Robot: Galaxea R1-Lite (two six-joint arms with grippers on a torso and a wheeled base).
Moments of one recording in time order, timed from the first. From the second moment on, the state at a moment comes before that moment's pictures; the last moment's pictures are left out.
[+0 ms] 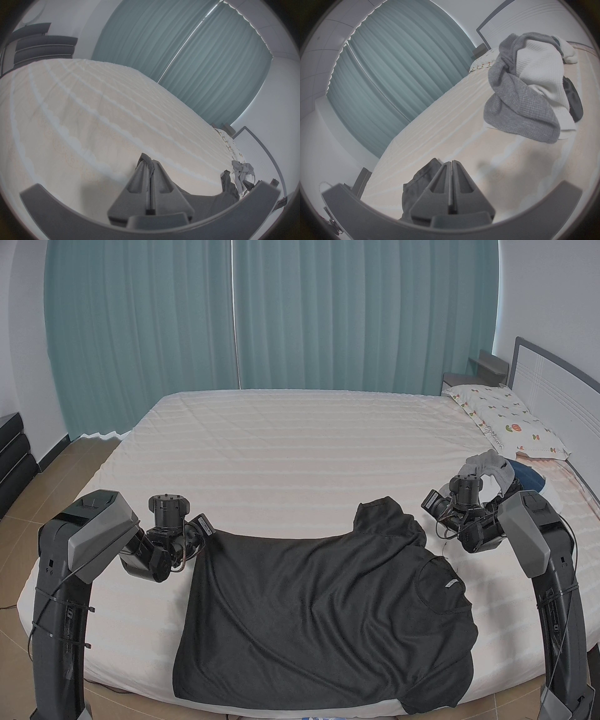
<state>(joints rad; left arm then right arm) -0.12 2.56 -1.34 -0.80 0.02 -0.64 0.07 2.74 -1.78 -0.66 0.03 0.67</state>
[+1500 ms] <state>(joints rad) -0.11 2.55 -1.41 -0.70 0.07 -0.63 0.06 2.76 -1.85 -0.59 0.05 0.67</state>
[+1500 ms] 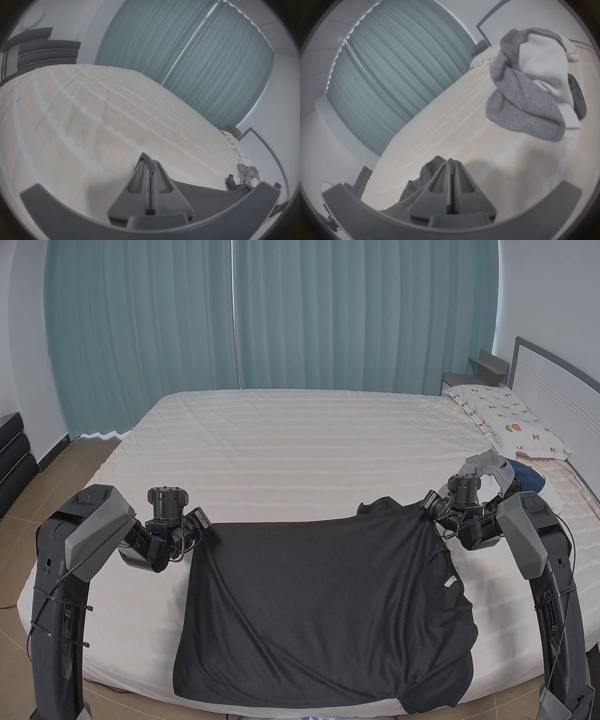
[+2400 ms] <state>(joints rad) -0.10 2.67 -1.59 -0.64 0.13 -0.63 0.08 2.87 -2.00 -0.61 -0.01 0.59</state>
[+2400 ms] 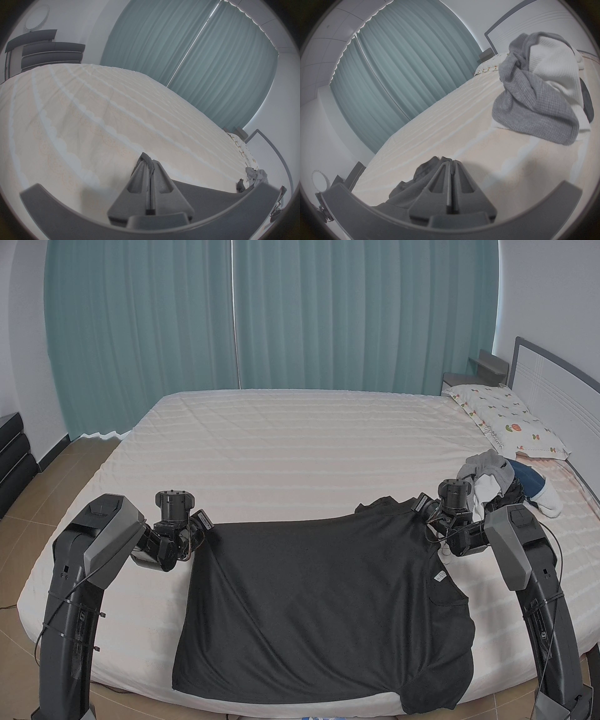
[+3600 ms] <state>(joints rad) -0.04 2.25 -0.94 -0.69 -0.08 -0.75 0.02 2.31 -0.98 -0.76 0.12 0.64</state>
